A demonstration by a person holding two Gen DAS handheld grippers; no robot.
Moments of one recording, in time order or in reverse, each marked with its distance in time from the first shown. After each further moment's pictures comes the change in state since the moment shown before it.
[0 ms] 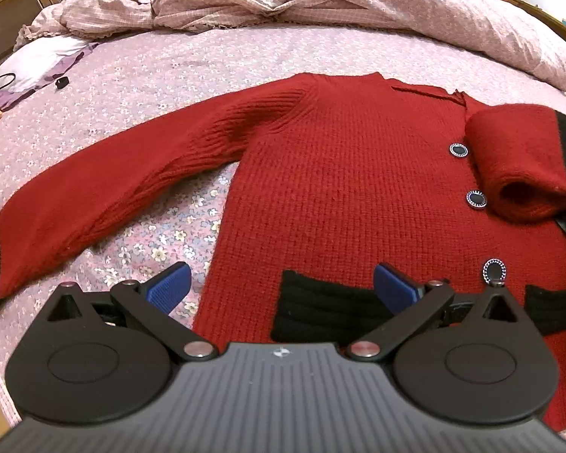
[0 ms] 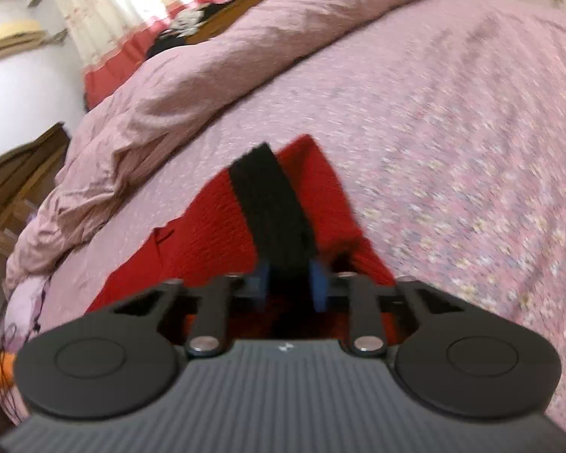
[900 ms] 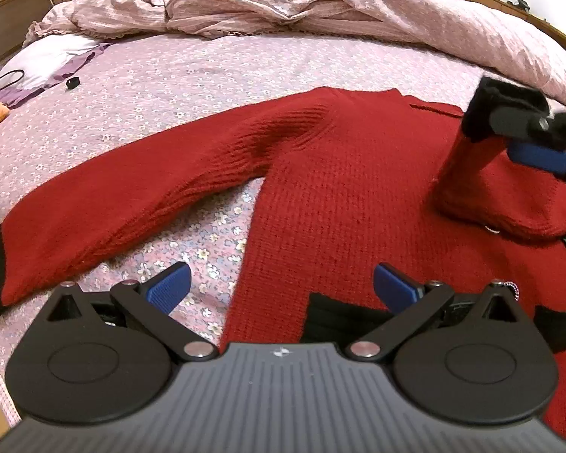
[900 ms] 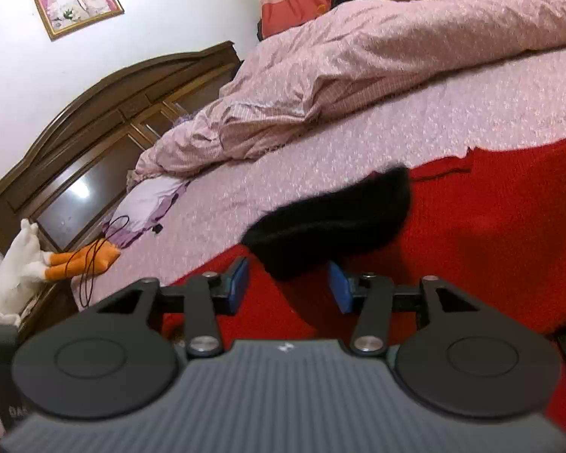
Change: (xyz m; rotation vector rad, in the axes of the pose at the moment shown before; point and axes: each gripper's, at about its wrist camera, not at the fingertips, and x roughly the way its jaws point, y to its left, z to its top) left arm 0.002 0.018 0.012 -0.039 -0.021 0.008; right arm 0.024 0.136 -0.033 -0.313 0.150 0.450
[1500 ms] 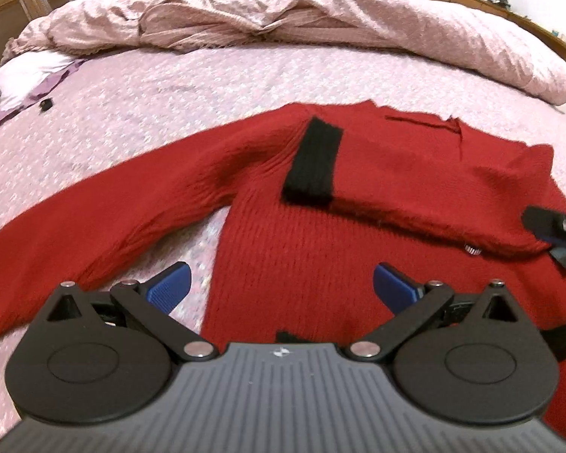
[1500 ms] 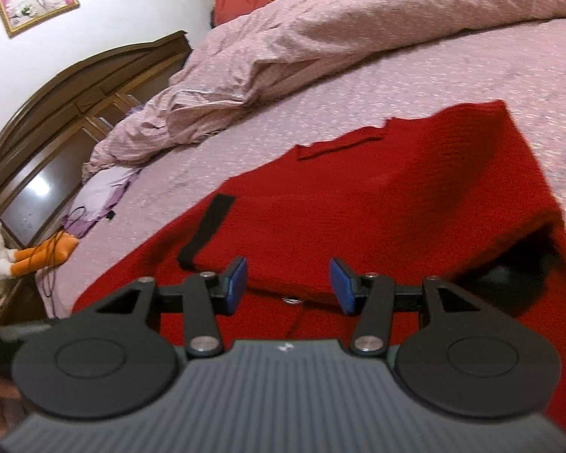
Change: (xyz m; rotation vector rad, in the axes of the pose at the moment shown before) left arm 0.012 -0.019 0.025 0.047 -0.026 -0.063; right arm -0.032 -0.046 -0.021 0.045 0.035 -0.155
